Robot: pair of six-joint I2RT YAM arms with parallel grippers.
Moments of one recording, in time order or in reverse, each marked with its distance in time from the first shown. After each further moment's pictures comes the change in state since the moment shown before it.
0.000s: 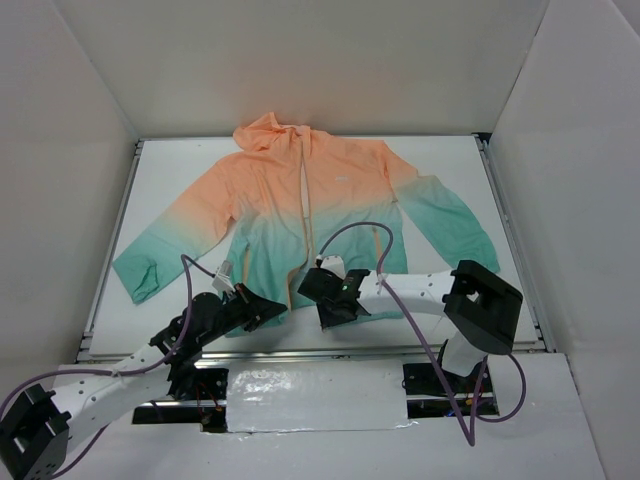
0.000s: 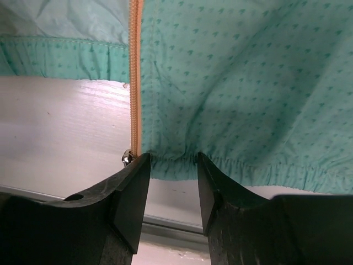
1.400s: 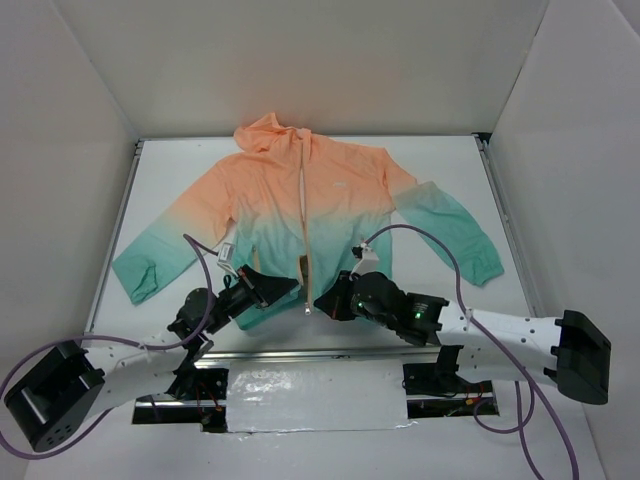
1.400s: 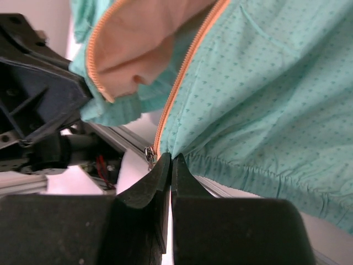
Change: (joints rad) left arm 0.000 0.323 0.018 0.684 0.016 0.122; right arm 0.018 -0.594 -0.351 0.513 -0.060 0.152
